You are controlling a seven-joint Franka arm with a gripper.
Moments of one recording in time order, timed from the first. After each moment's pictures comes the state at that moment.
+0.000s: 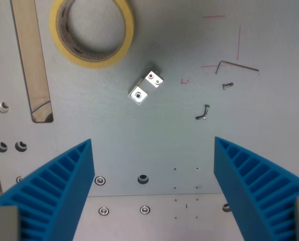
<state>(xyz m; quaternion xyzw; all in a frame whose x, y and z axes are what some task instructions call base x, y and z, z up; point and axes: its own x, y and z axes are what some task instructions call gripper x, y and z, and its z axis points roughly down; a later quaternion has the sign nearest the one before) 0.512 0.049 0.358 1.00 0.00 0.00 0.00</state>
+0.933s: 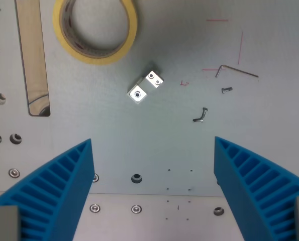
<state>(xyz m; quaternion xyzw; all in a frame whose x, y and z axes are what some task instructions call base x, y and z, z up) 0.512 0.049 0.358 1.00 0.04 0.00 0.00</state>
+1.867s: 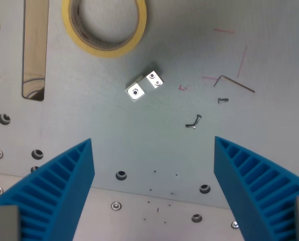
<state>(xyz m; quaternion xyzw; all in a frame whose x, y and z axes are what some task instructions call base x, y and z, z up) 0.512 0.049 0.358 0.99 0.12 -0.01 0.00</state>
